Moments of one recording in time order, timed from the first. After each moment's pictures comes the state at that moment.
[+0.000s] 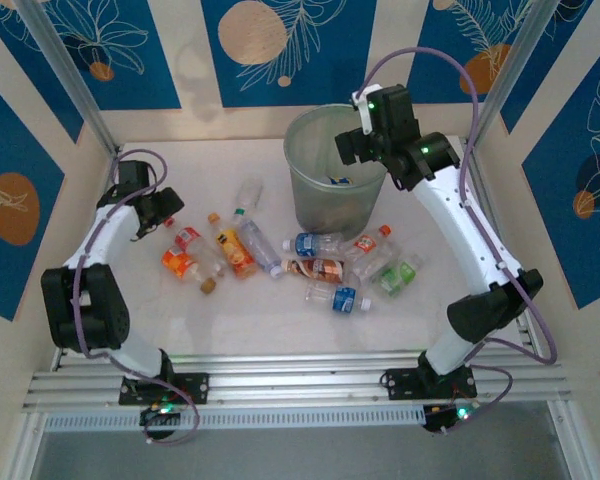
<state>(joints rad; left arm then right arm) 0.10 1.59 1.19 -0.59 0.00 -0.57 0.46 1.61 1.91 -0.91 0.33 -0.08</state>
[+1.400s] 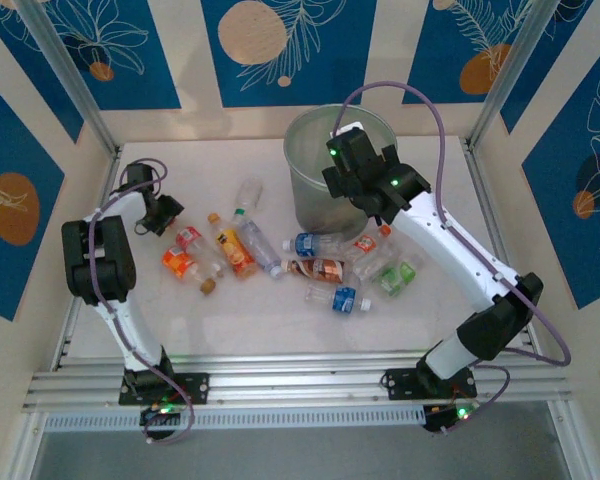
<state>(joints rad) 0.15 1.93 1.32 -0.49 0.14 -0.71 0.66 1.54 1.69 -0.91 0.65 0.05</state>
